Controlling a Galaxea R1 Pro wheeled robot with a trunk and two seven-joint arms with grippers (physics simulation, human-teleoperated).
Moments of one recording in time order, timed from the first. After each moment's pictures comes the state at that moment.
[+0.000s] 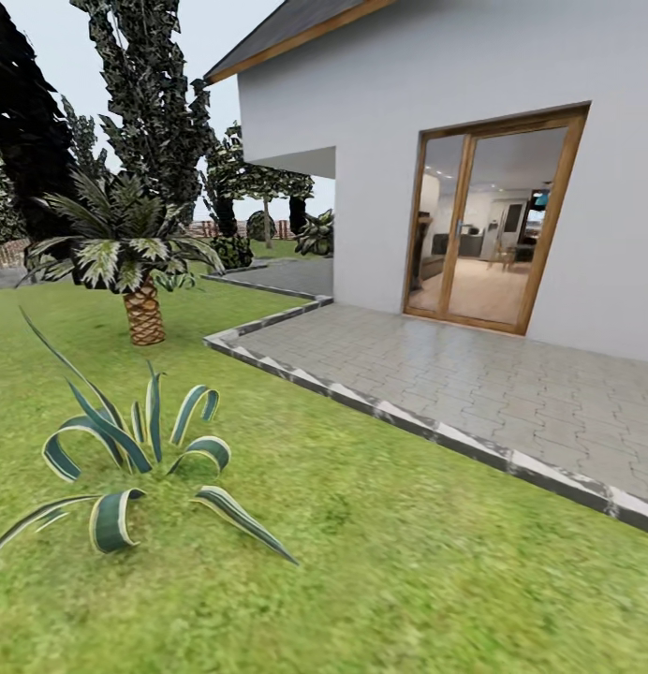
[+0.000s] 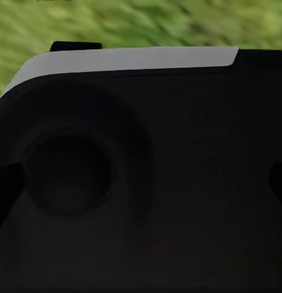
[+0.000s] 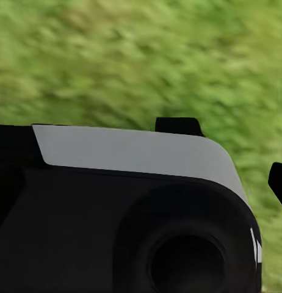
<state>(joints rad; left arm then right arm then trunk) 0.01 0.00 0.00 -0.13 0.04 -0.01 -0.11 -0.07 0.02 0.01 -0.01 0.00 -0.22 0.00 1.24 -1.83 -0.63</state>
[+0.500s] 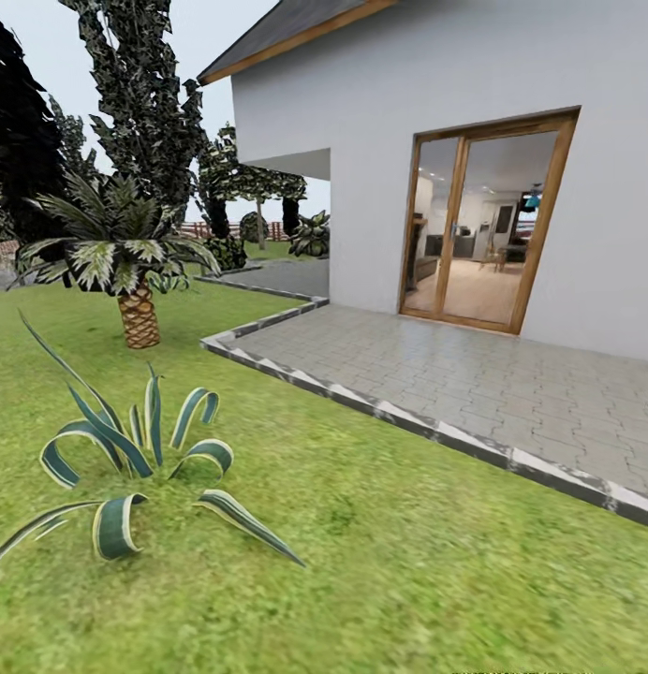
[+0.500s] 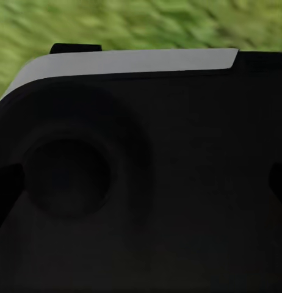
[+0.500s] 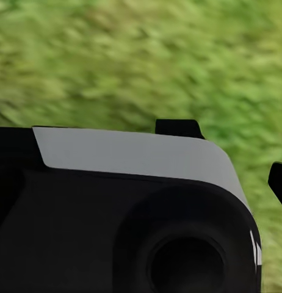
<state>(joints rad) 0.01 0.00 0.00 -0.13 0.04 -0.01 -0.11 -0.07 0.02 0.01 -0.01 0.00 -0.22 0.00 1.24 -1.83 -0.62</state>
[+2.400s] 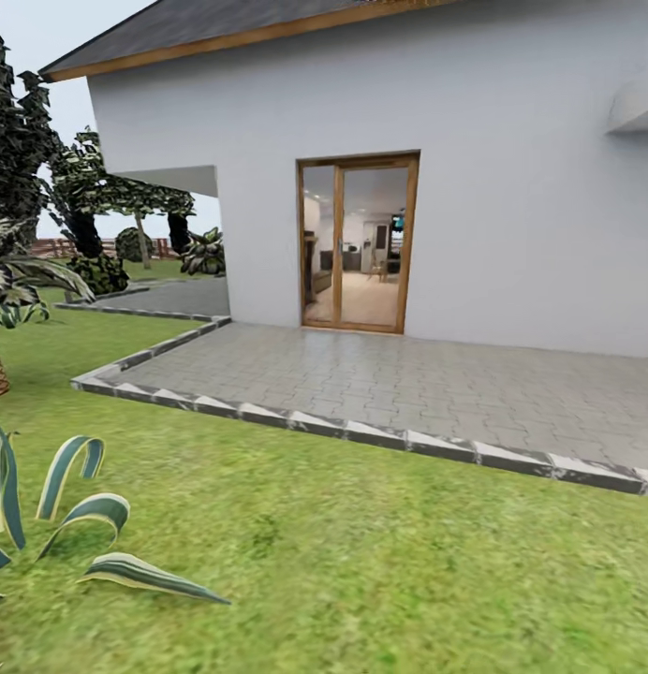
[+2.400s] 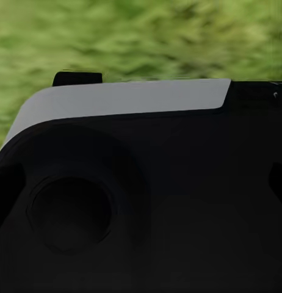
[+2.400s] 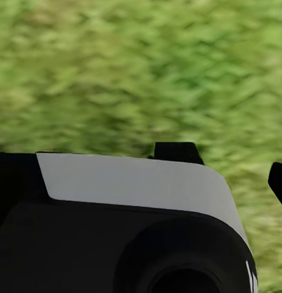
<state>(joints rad) 0.01 0.00 0.00 -0.13 0.04 -0.01 -0.11 -0.07 0.02 0.01 -0.01 0.00 -0.22 0.00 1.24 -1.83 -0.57</state>
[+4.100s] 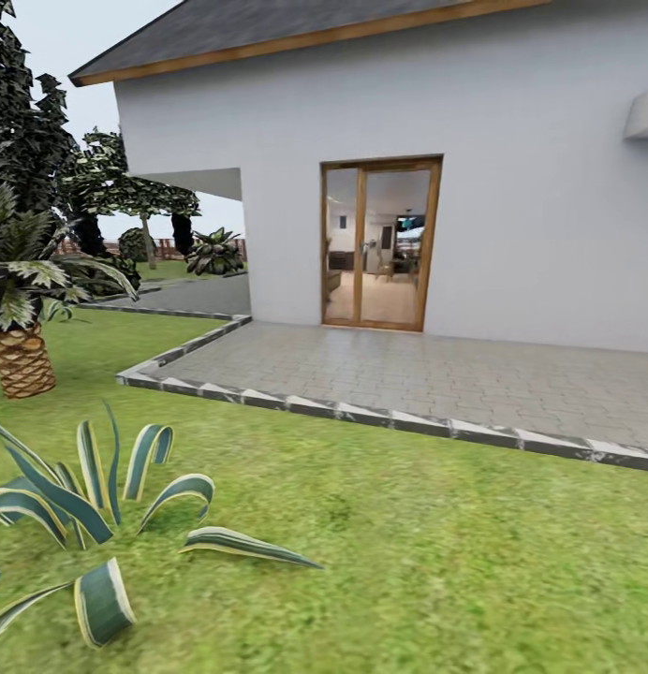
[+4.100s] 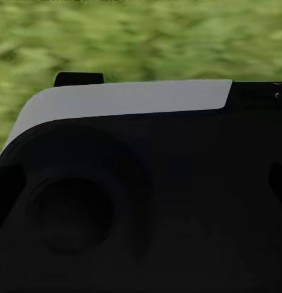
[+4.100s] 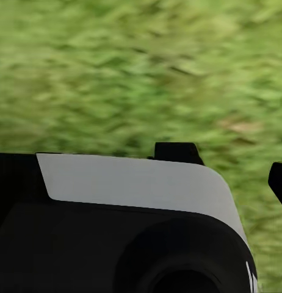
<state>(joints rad) 0.01 0.00 0.00 -0.13 0.04 -0.01 -0.11 -0.07 0.02 0.01 -0.01 0.00 -0.22 0.00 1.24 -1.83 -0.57</state>
